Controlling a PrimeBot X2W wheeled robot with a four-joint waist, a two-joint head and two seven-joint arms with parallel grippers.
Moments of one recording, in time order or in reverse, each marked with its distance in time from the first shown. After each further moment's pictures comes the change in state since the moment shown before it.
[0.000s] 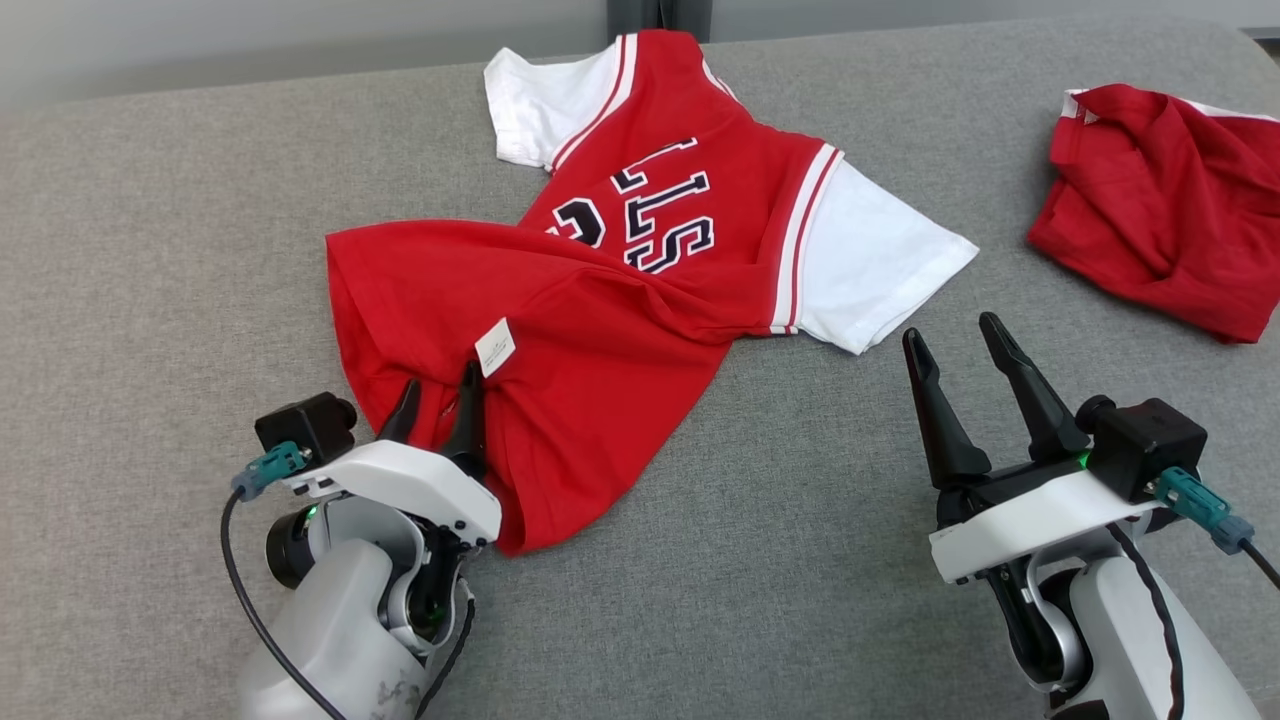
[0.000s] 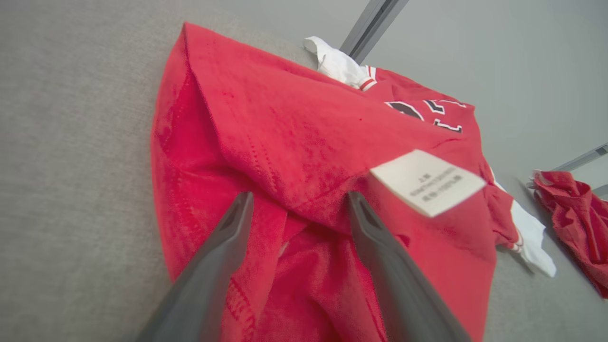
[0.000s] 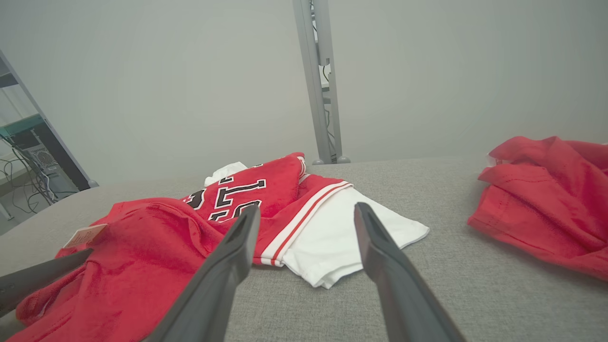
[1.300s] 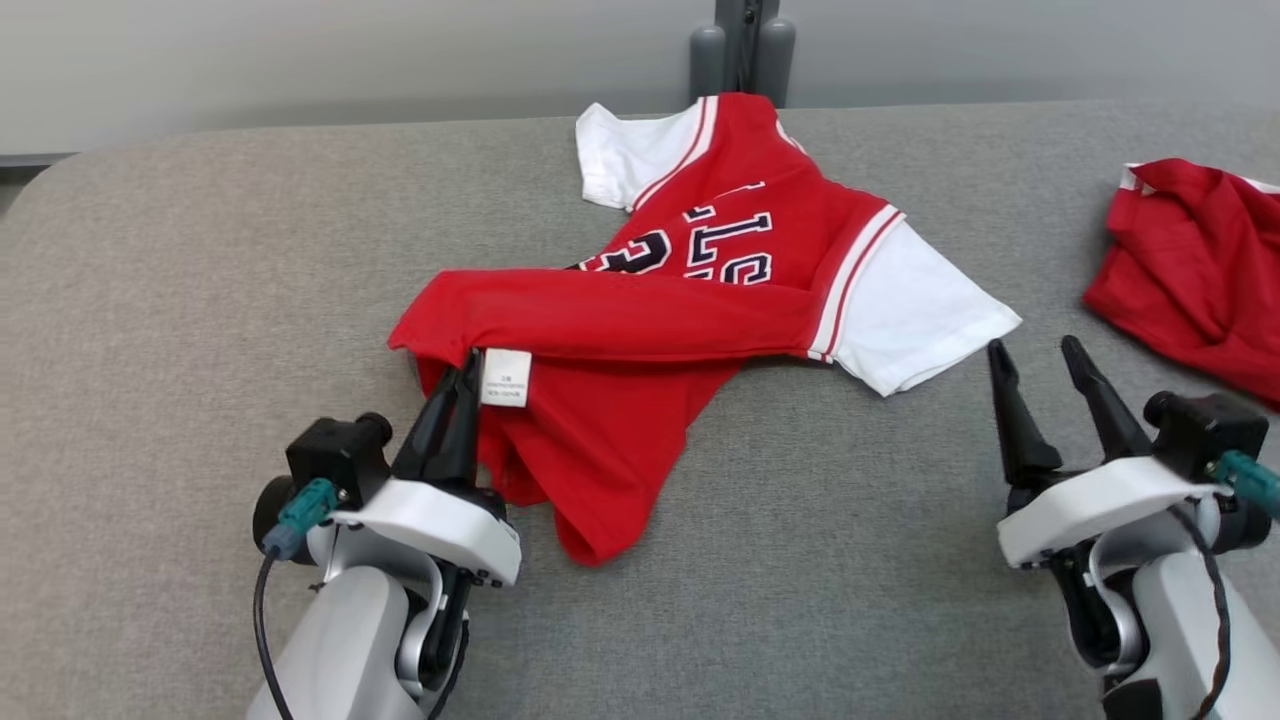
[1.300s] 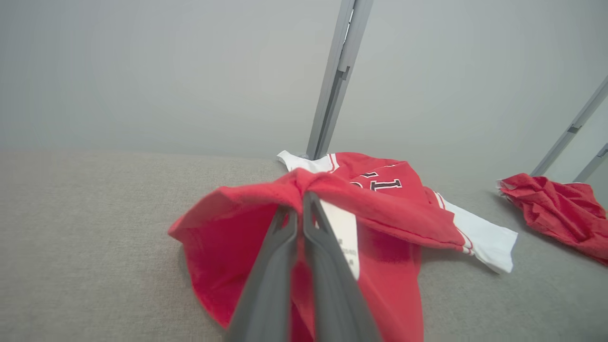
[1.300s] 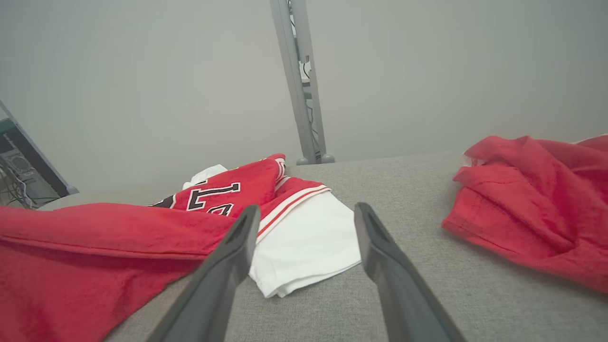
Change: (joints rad) left arm 0.129 0.011 0.055 -0.272 0.368 -0.038 -0.060; right arm -0.021 -0.019 -0.122 0.130 0.012 0.000 0.051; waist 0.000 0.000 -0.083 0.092
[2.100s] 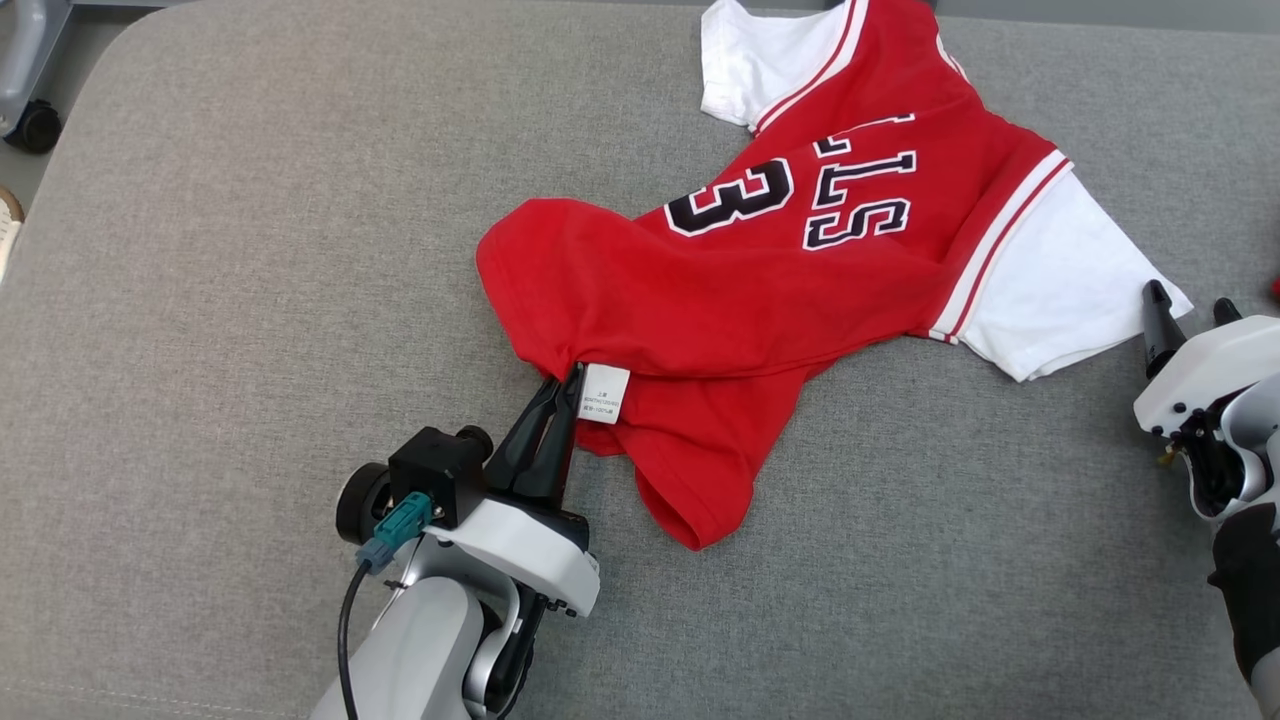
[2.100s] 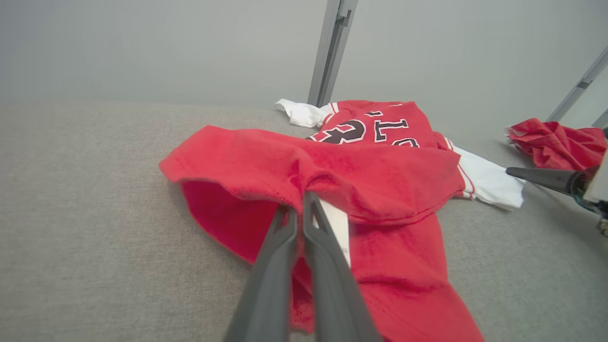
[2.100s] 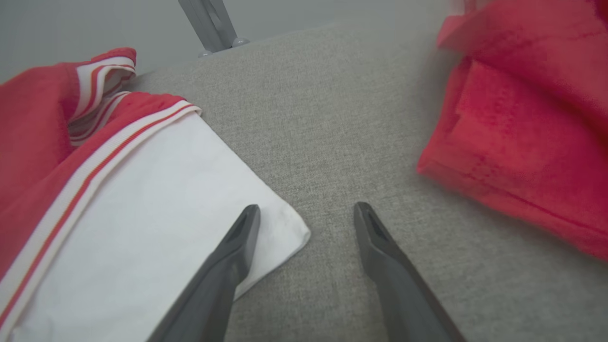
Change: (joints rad) left arm 0.004 -0.011 -0.163 -0.071 0.009 0.007 -0.001; right arm -0.434 -0.096 -0.209 0.667 -0.029 0.000 0.129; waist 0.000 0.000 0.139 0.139
